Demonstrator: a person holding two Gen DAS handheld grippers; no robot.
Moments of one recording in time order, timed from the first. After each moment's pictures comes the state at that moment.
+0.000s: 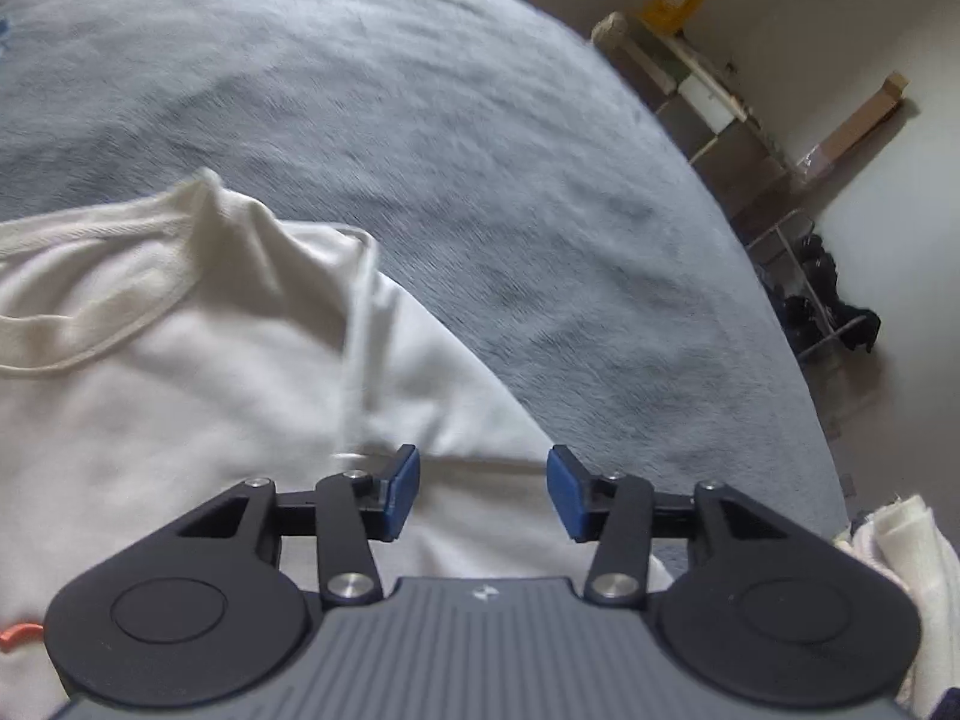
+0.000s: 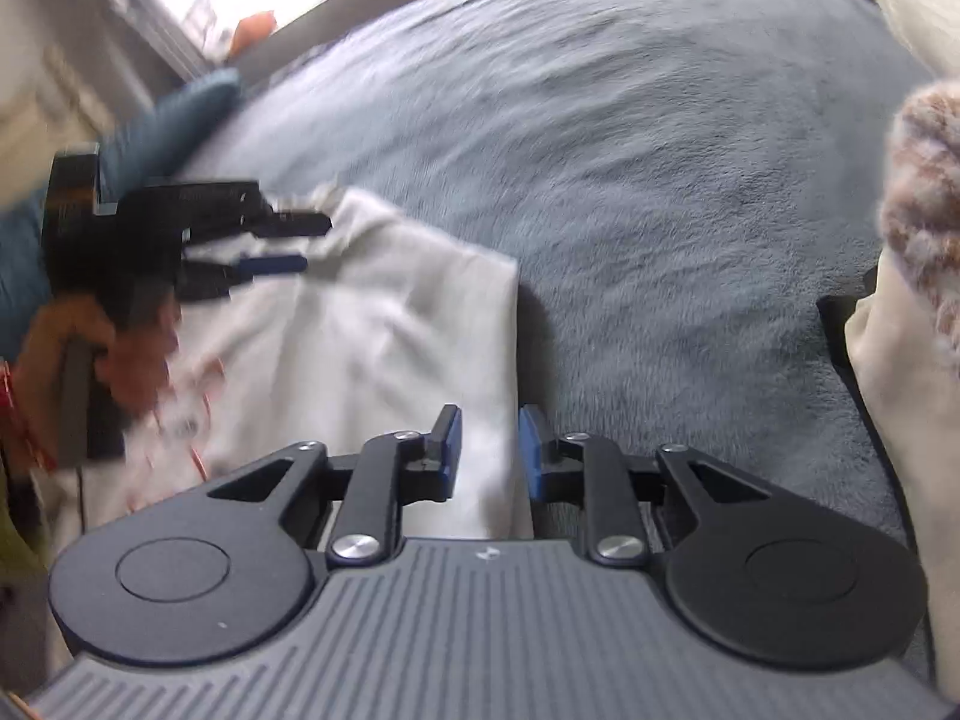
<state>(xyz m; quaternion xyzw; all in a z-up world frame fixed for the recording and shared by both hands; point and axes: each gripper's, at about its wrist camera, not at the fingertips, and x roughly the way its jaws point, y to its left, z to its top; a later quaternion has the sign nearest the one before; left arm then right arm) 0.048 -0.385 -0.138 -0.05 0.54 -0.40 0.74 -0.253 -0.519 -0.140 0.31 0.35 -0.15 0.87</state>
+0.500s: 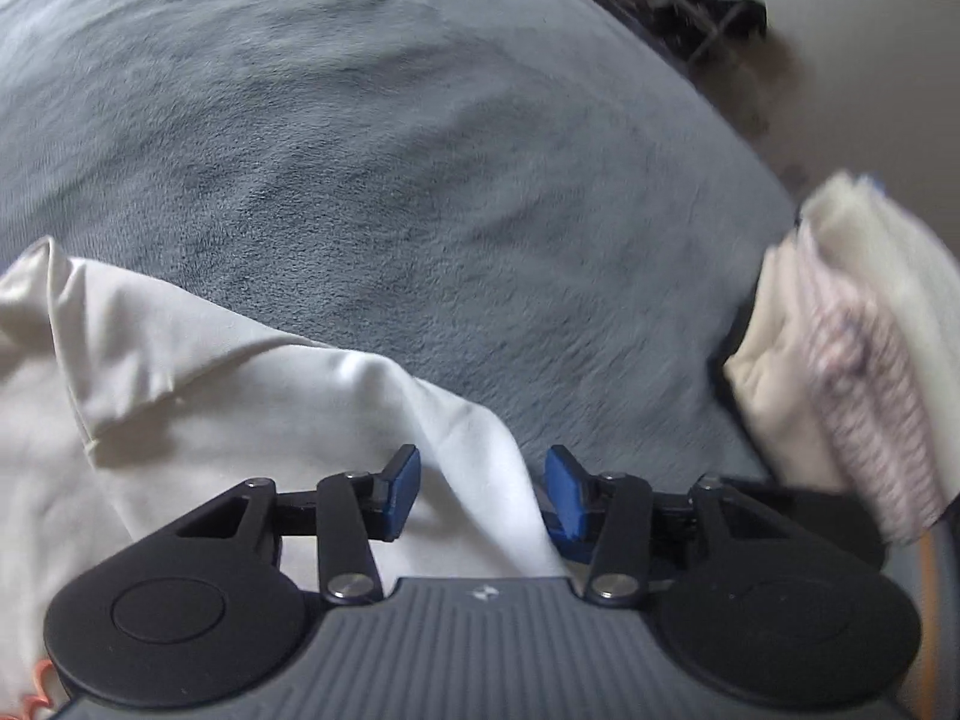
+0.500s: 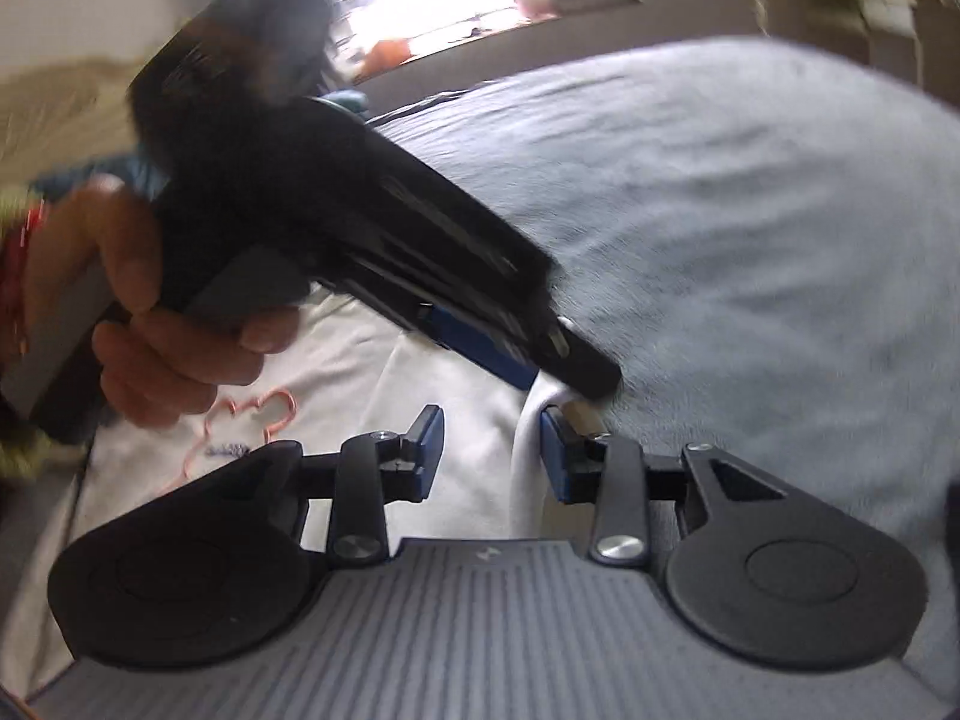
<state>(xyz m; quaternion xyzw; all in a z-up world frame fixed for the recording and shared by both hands) -0.046 -0.460 -0.126 0.21 0.53 -0.54 0.62 -0.212 -0.482 -0.127 0.17 0.29 -0.04 0.94</state>
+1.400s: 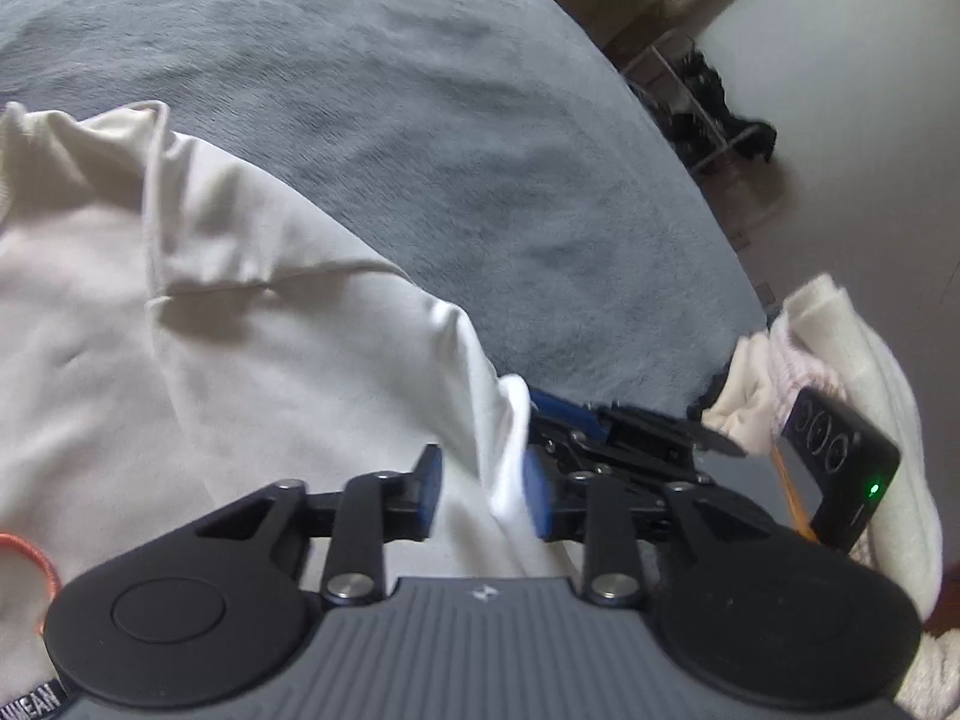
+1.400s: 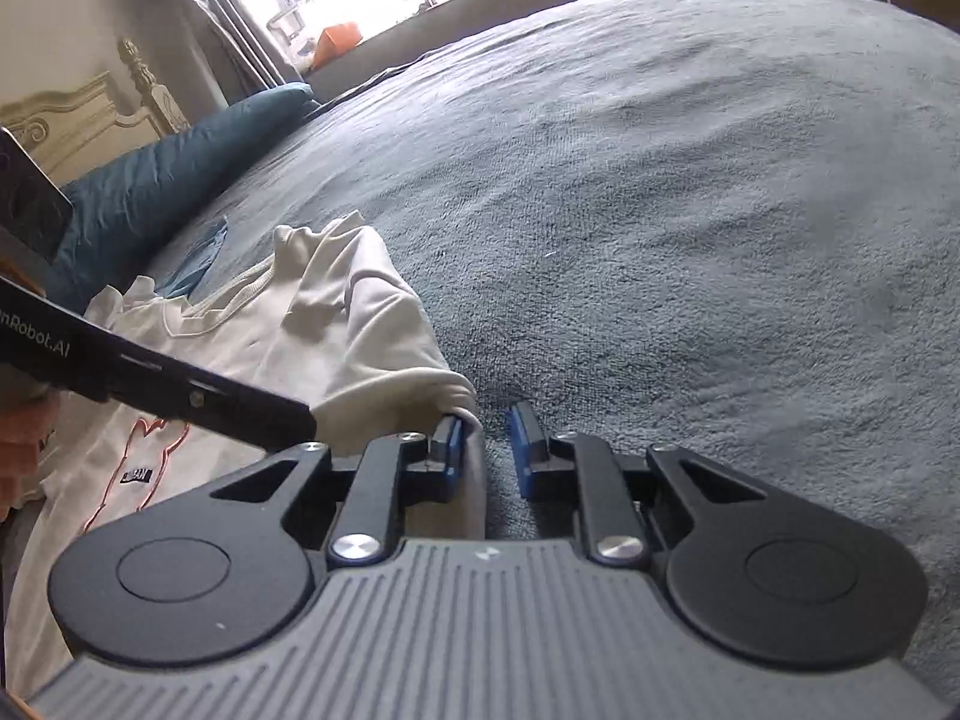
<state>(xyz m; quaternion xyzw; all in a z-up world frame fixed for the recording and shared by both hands) 0.002 -0.379 -0.135 0.02 0.56 -0.53 0.64 -0.186 -0.549 -0.182 0.26 0.31 -0.07 0.91</state>
